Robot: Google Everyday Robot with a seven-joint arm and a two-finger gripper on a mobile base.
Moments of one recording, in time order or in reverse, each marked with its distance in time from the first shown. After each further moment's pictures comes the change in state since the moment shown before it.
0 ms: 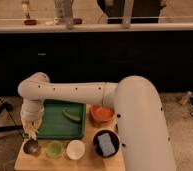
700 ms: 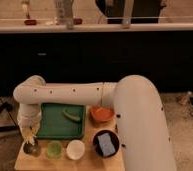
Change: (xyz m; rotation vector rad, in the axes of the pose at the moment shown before) arm -0.022 -0.018 0.008 -0.017 -0.029 0.009
